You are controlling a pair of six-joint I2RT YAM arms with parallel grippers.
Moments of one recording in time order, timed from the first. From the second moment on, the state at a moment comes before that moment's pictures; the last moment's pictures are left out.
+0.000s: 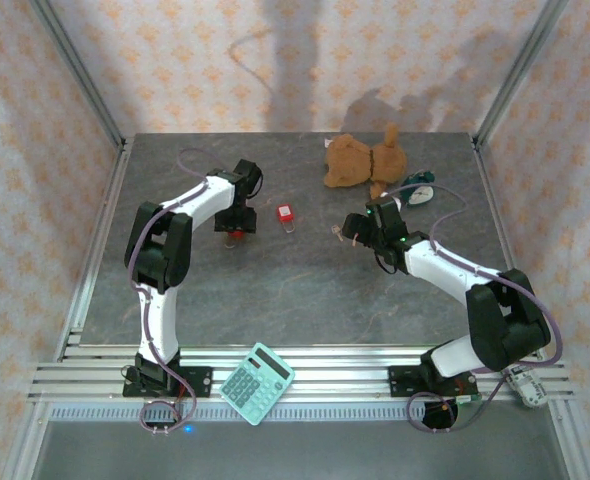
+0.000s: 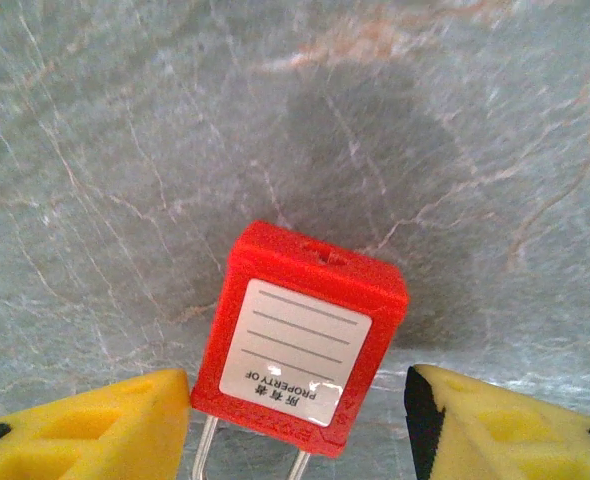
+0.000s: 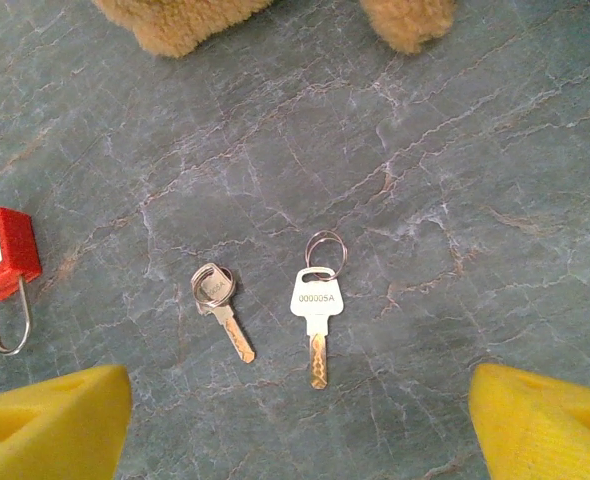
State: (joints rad) left arm -0.29 2.07 1.57 -0.93 -0.16 -0.36; right arm 0.42 1.44 0.79 -0.16 0.14 0.64
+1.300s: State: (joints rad) left arm -0.53 1.86 1.38 -0.91 -0.16 -0.41; right arm 0.42 1.41 0.79 -0.16 0.16 0.64
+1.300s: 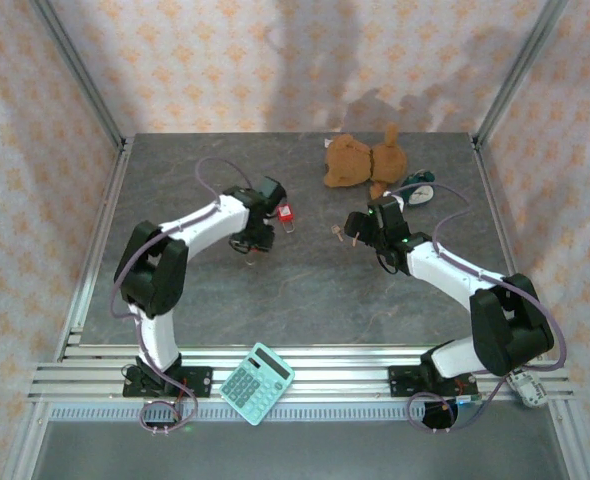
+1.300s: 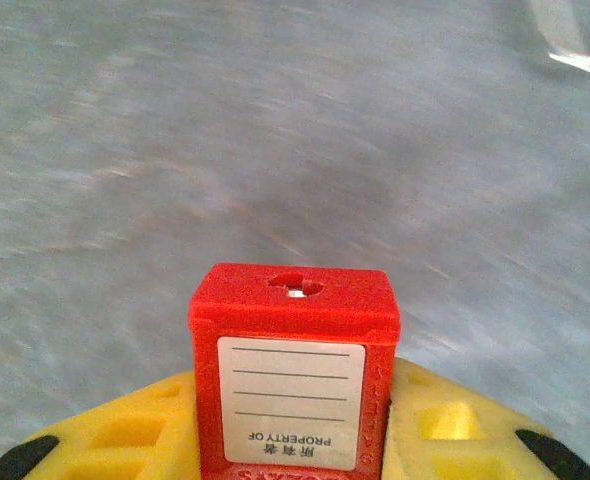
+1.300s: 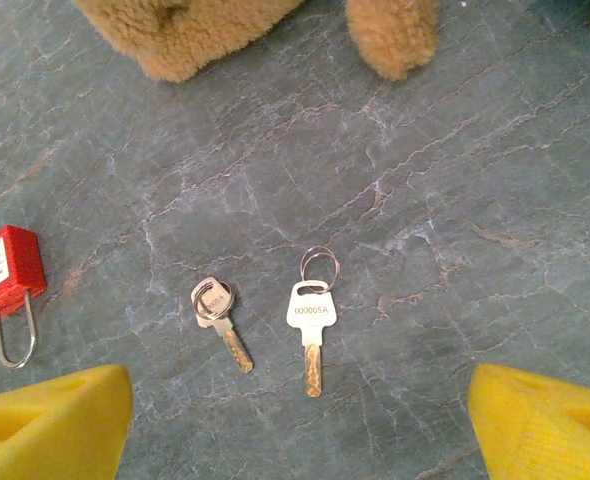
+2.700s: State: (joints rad) left arm -0.74 1.32 1.19 -0.44 -0.45 -0.49; right arm 0.42 1.29 1.02 -0.33 -0.06 0.55
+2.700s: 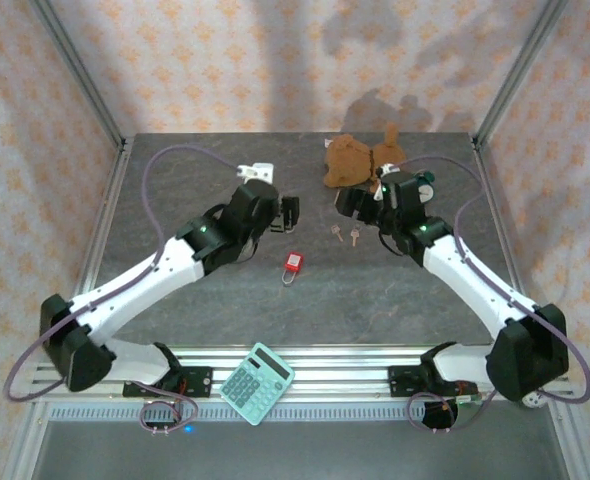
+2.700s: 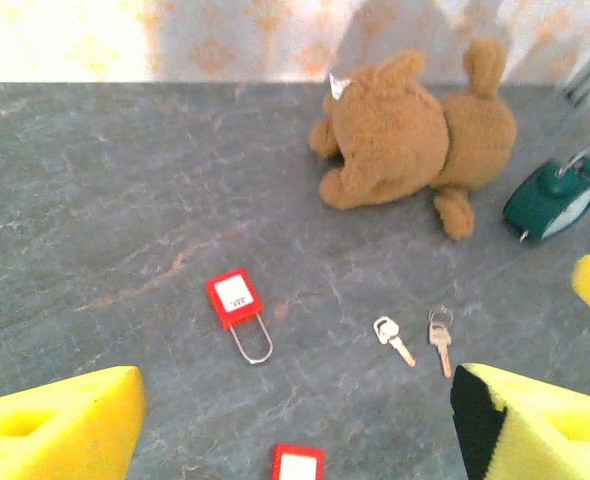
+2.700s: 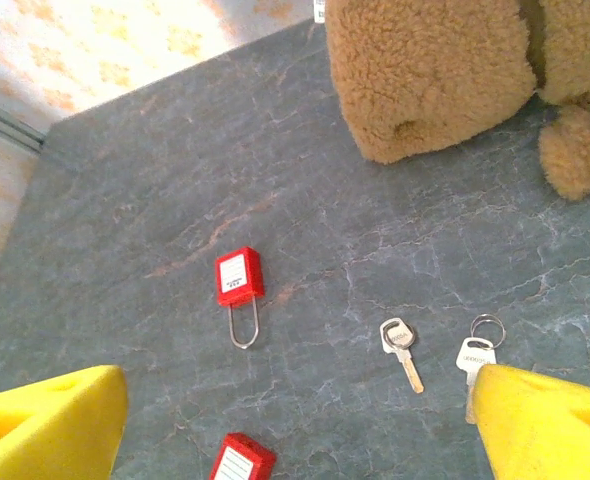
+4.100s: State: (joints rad) left arm -0.61 0.89 0.37 0.10 -0.07 -0.85; right arm 0.25 1.94 1.26 -0.51 -0.16 0.33
